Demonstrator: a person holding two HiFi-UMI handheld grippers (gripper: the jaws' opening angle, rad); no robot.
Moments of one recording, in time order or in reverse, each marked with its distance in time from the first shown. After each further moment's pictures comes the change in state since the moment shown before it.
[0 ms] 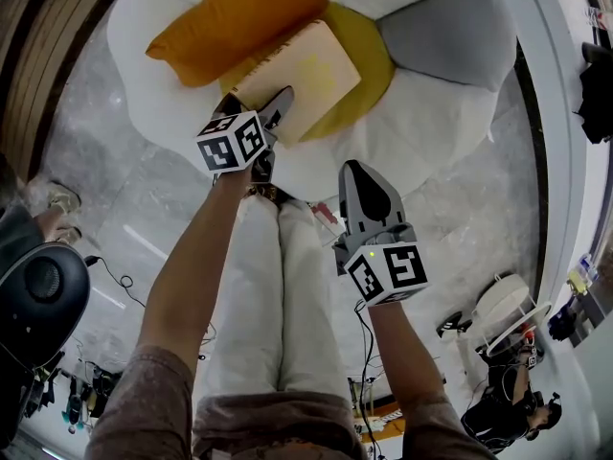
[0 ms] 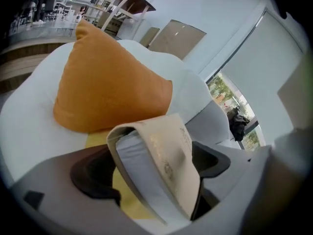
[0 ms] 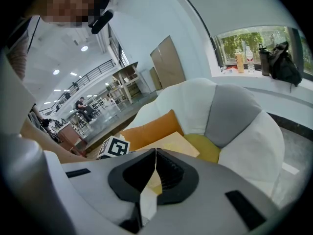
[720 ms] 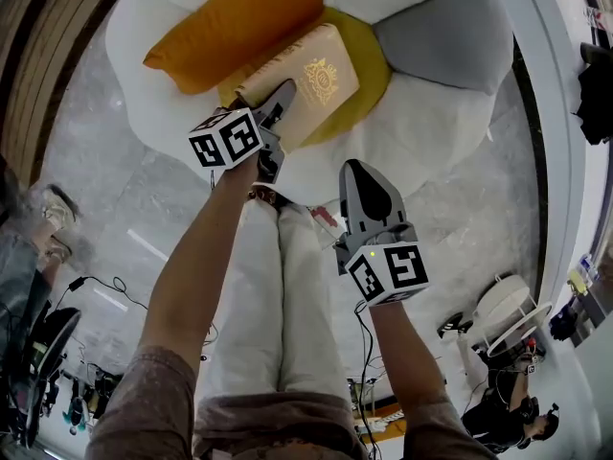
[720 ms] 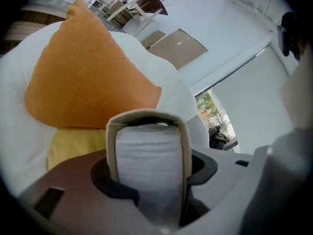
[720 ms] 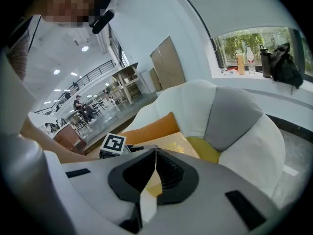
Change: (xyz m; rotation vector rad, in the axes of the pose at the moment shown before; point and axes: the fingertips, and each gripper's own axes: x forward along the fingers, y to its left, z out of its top) left arm 0.012 -0.046 0.026 -0.165 -0.034 -0.232; right arm 0.006 -0.011 0.015 -0.003 -0.007 0.000
